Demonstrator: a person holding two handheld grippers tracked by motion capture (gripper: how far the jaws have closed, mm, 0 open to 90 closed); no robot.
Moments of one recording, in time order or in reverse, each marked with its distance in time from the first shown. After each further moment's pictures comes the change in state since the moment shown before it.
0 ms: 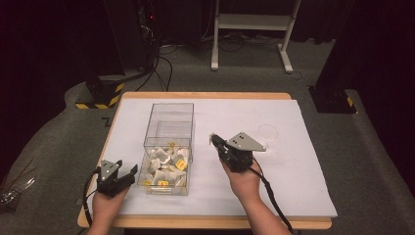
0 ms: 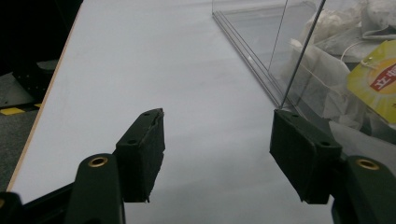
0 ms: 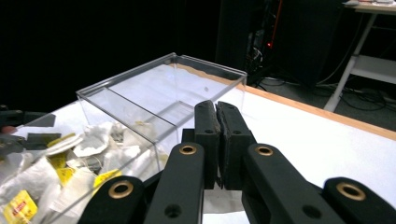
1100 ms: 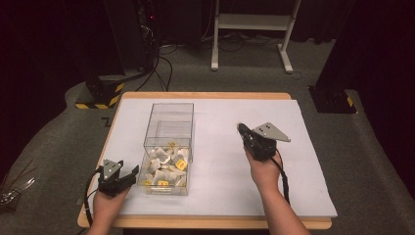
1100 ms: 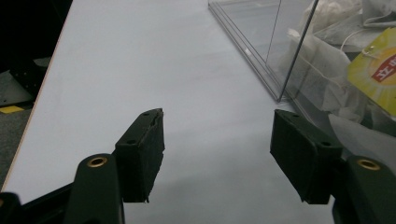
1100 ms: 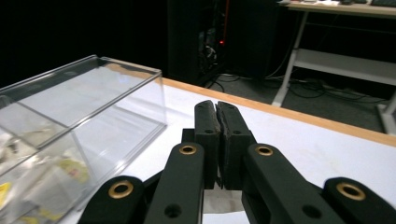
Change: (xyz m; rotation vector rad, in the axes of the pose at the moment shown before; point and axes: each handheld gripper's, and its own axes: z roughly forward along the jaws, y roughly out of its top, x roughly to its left) left arm -0.001 -0.001 0.001 0.035 -0.007 0.029; right arm -0.067 -0.003 -0.013 -0.002 -0.177 0.041
